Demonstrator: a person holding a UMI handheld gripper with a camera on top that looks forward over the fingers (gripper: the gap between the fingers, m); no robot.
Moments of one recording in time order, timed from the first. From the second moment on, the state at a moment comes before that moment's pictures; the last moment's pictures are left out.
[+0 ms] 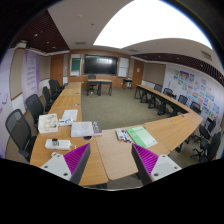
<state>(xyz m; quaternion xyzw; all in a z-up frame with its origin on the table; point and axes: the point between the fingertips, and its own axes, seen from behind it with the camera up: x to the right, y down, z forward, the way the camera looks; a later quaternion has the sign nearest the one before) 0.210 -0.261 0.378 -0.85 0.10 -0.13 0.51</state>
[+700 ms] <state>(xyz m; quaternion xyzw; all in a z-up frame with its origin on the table) -0.038 -0.093 0.095 -0.88 0.00 0.02 0.47</state>
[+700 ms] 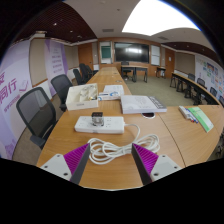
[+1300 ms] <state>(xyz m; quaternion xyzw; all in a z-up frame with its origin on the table) -0.093 0.107 0.024 -0.88 0.00 -0.03 0.47</state>
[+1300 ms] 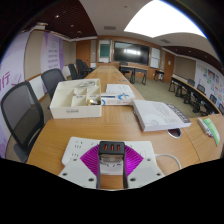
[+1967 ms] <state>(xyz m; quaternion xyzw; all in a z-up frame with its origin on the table) 0.111 0.109 0.104 -0.87 0.02 -0.09 0.49</state>
